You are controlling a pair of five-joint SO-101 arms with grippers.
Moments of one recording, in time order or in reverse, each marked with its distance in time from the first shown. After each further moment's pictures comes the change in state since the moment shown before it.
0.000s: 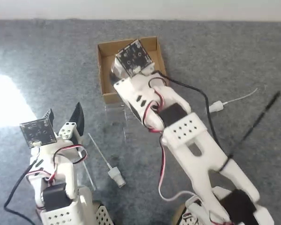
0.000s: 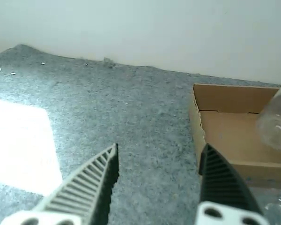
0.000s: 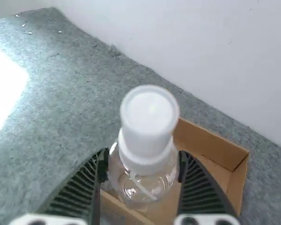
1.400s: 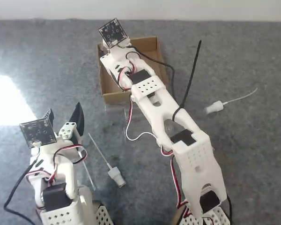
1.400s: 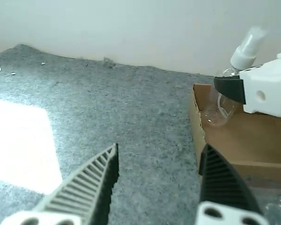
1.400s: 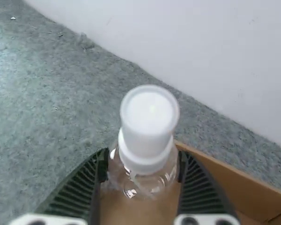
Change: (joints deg) left arm 0.0 0.0 0.0 0.0 0.0; right arm 2.6 58.3 -51.9 -6.0 0.0
